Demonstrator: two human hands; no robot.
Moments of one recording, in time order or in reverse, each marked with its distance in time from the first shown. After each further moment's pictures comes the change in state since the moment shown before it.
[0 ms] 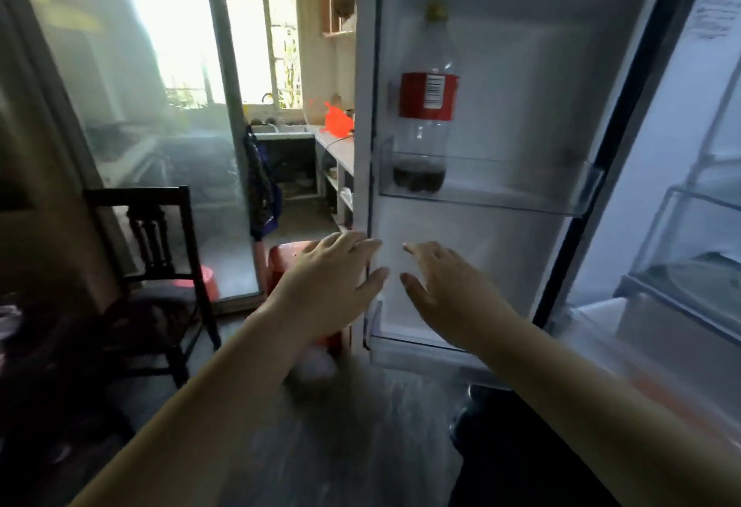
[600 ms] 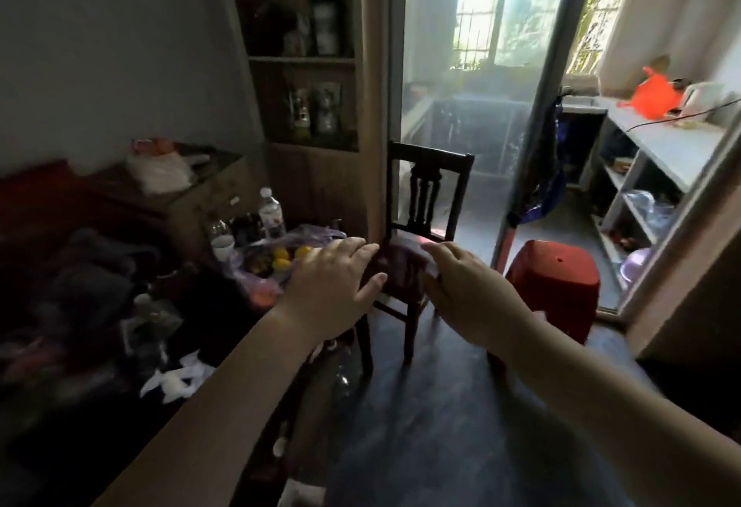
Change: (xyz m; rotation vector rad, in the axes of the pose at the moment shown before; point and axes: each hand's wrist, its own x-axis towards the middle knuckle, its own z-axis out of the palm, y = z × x) left_hand -0.214 -0.376 -0.066 0.293 -0.048 -0.693; right_hand 0.191 -0.351 0.227 0.319 -0.188 -0.600
